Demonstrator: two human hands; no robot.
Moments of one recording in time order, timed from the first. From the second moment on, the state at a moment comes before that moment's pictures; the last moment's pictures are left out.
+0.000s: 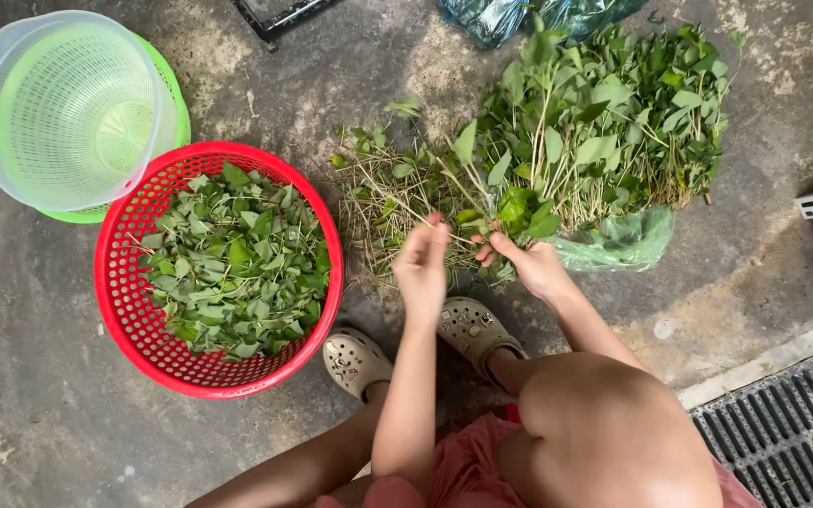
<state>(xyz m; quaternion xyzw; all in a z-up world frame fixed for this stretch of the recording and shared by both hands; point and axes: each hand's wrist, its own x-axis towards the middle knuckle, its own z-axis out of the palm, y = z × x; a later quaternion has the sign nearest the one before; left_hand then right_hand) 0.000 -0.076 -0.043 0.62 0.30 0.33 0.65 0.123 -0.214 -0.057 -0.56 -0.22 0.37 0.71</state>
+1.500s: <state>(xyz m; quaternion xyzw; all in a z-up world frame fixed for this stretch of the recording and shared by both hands) -0.003 -0.039 -0.058 0.69 0.17 0.03 0.70 0.154 -0.227 -0.064 -0.59 -0.09 0.30 0.75</state>
